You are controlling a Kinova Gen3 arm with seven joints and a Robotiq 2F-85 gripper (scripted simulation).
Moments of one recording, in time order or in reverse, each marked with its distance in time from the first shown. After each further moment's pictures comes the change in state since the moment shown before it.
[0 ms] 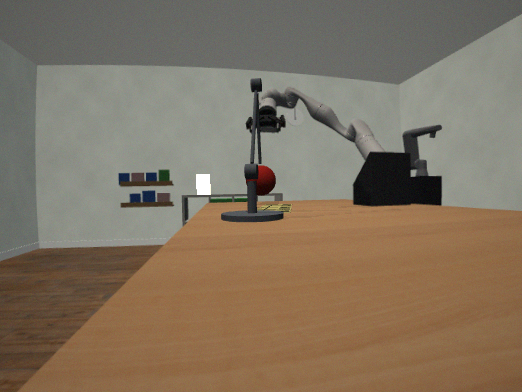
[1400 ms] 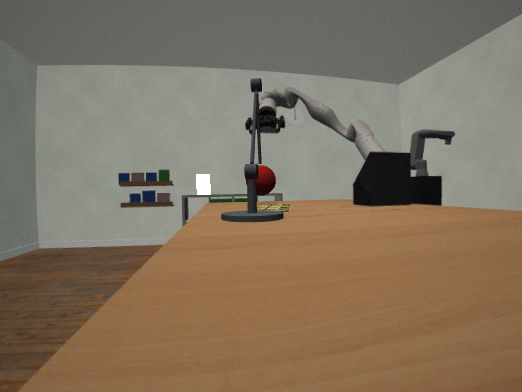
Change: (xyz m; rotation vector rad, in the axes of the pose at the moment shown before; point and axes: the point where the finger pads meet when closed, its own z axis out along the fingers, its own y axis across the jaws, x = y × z) arm 0.000 -0.002 0.006 0.004 0.001 0.001
